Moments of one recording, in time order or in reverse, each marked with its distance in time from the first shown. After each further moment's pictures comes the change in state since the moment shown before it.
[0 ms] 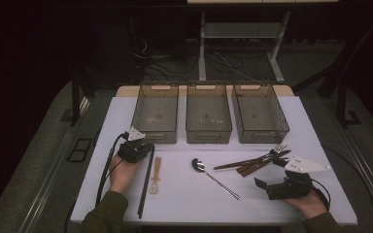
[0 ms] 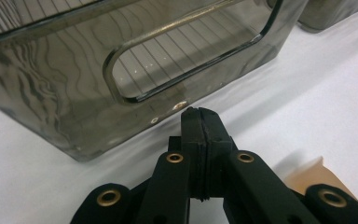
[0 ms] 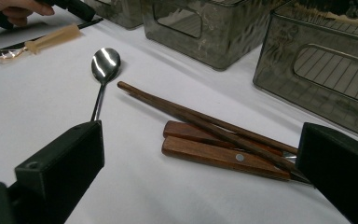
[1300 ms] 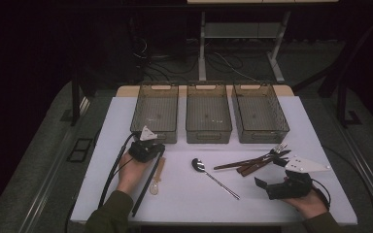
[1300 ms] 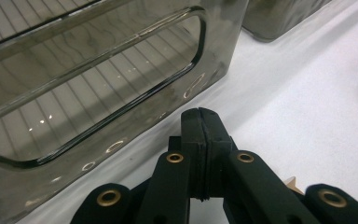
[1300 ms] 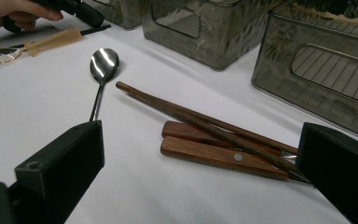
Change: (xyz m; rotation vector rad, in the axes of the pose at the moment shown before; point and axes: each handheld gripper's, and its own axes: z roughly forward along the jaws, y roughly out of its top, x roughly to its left) left arm -0.022 0.013 0.014 -0.004 -0.084 0.072; right arm 0.000 0.000 0.000 0.000 -0.005 0.003
